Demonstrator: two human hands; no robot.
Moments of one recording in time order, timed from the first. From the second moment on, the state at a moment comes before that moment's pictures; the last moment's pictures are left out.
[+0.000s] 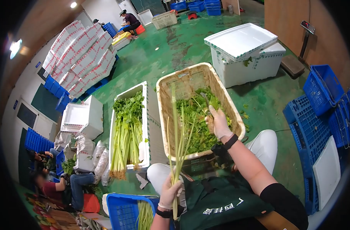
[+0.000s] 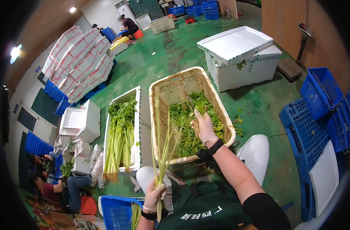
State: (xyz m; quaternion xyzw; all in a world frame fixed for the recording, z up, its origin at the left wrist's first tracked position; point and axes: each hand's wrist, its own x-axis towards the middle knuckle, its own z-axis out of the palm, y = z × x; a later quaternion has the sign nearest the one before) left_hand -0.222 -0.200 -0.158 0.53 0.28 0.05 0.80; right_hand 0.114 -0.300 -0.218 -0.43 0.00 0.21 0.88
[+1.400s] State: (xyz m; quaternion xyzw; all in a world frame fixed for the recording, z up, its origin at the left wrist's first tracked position) left_hand -0.229 -0.200 -0.148 0.46 0.21 0.02 0.86; right_hand 0.136 -0.306 -0.222 -0.61 -0.12 0.28 0.73
